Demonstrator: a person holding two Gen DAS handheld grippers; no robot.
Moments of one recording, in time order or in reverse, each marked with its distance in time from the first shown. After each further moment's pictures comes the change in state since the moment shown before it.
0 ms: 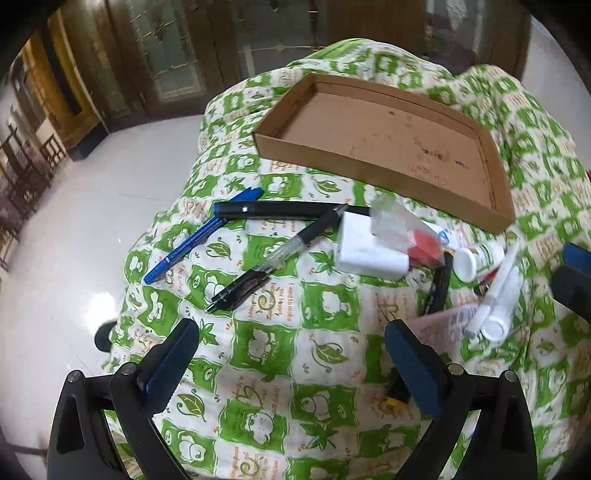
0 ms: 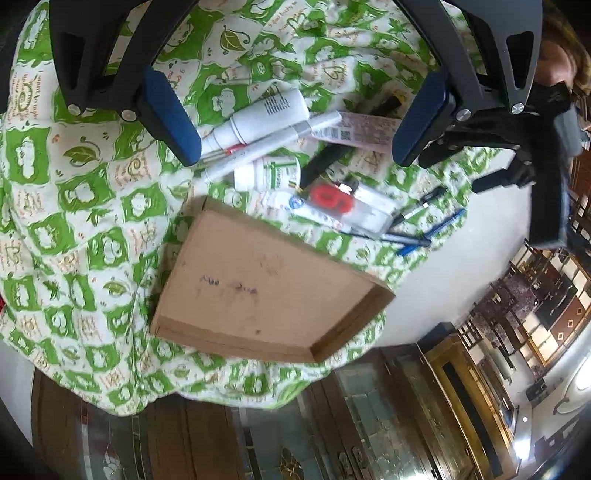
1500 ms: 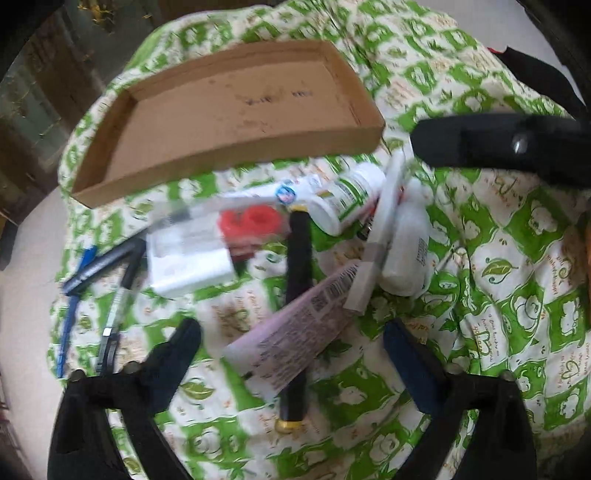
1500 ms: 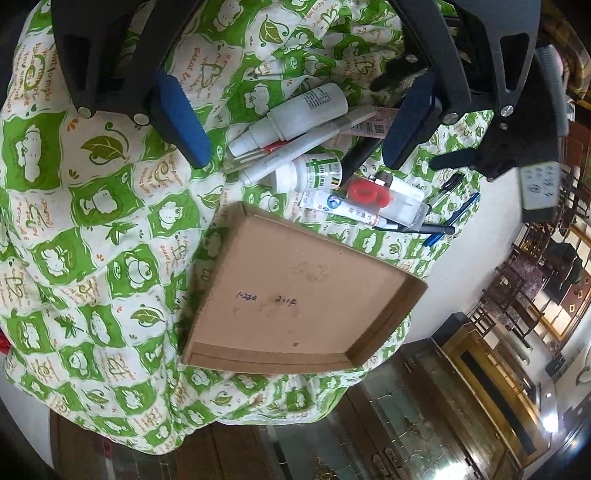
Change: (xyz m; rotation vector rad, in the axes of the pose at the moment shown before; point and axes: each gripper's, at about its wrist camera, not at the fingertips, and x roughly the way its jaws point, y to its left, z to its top) left arm 0.027 -0.100 0.006 0.447 0.116 -0.244; right arm 0.010 -0.047 0.013 0.113 0.081 -0.011
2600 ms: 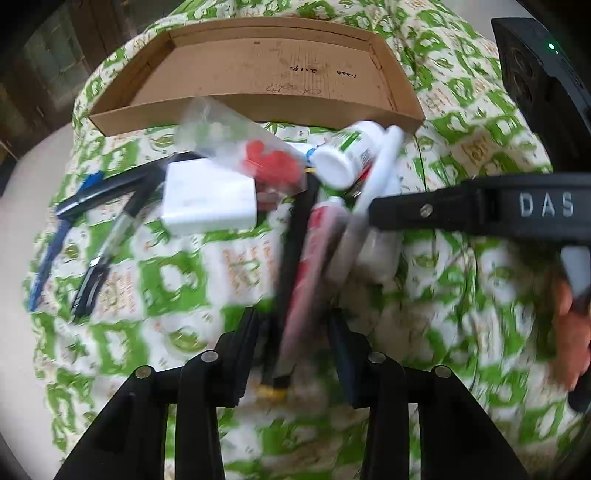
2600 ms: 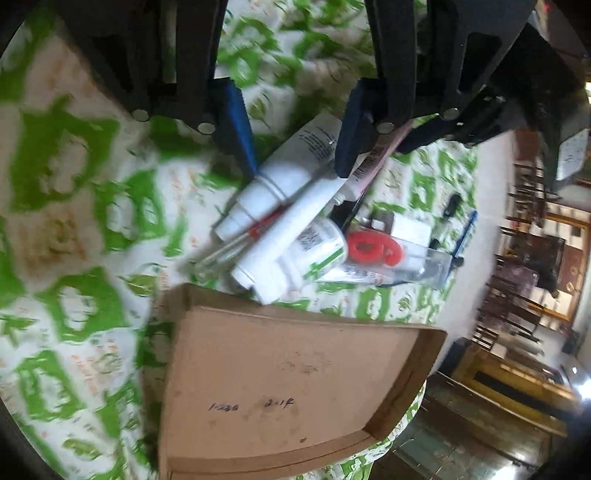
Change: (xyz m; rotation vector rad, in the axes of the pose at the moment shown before) left arm 0.006 0.008 -0.004 -0.220 0.052 -0.058; right arm 0.072 0.003 -0.009 0.160 0.290 0.134
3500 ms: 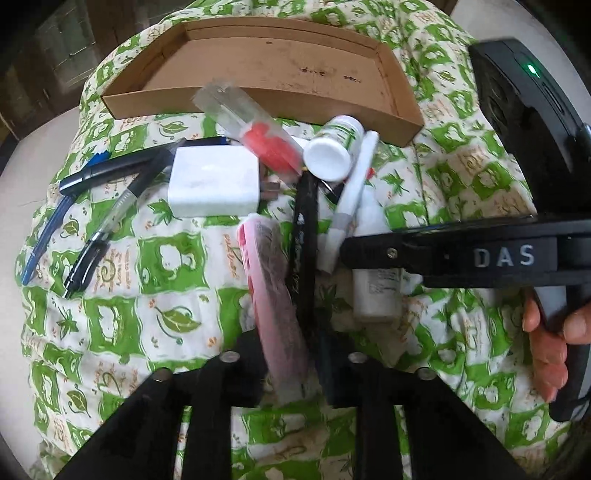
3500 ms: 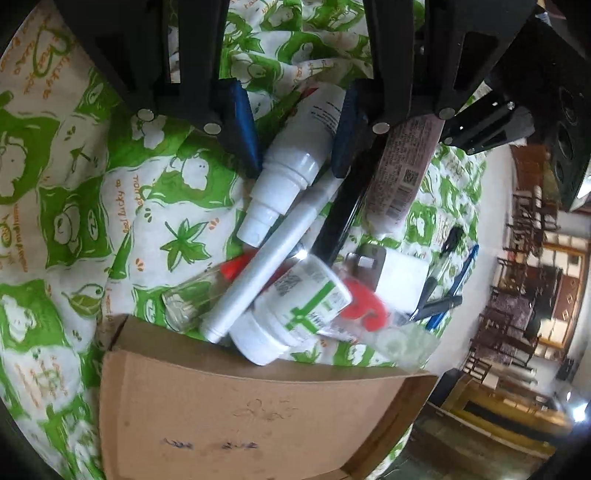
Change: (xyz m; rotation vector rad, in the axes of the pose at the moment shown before) left arm 0.000 -0.016 -0.004 -0.069 -0.022 -0.028; right arm 0.032 0.019 -0.008 -0.058 0.104 0.018
